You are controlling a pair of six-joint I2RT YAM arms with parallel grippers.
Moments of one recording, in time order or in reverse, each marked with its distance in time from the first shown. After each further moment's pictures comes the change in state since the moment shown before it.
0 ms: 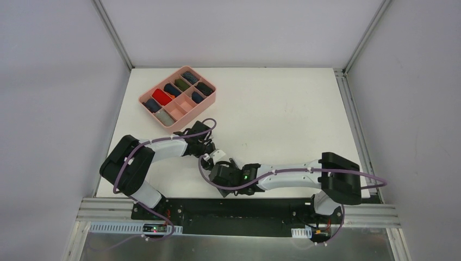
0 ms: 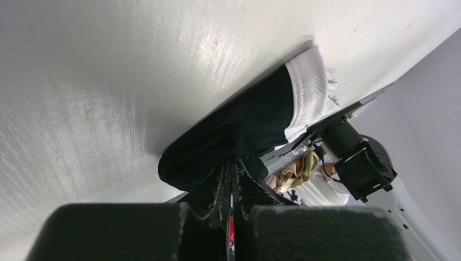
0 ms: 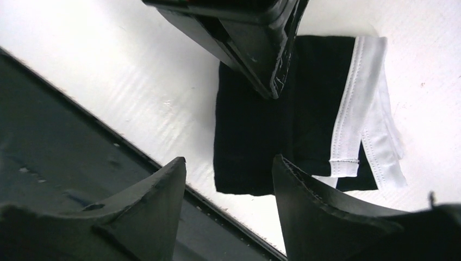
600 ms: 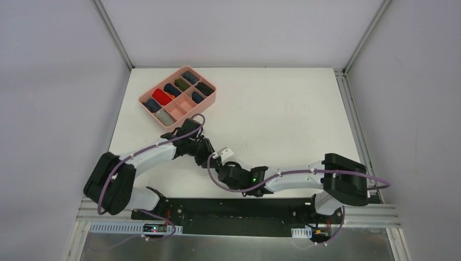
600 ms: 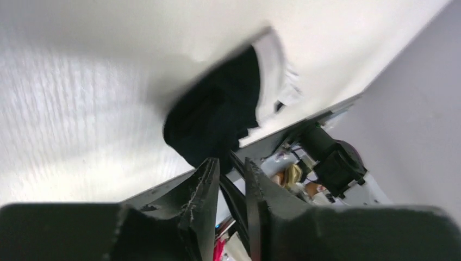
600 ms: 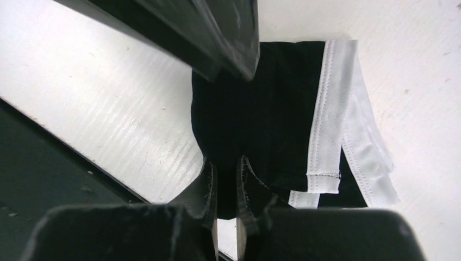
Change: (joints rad) left arm 0.036 -0.146 -0.030 -0.026 -0.009 -0.049; right arm -0.002 0.017 -0.127 0.166 0.109 -0.006
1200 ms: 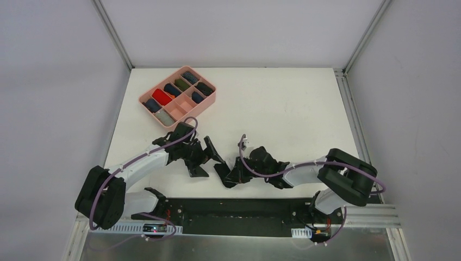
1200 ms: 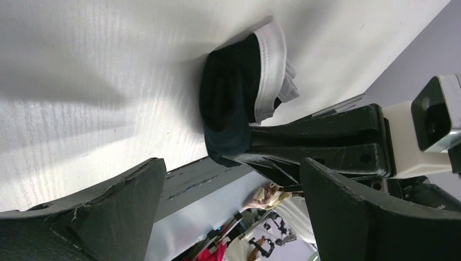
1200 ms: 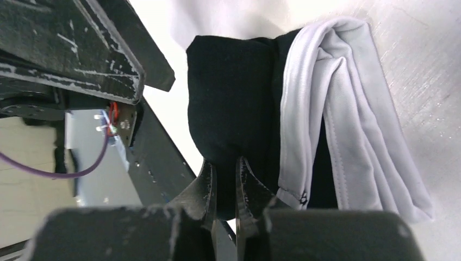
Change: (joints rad) left arm 0.051 -0.203 -0.063 -0.097 -0.014 0.007; right arm -0.338 -0.105 -0.436 0.762 -0.676 0.263
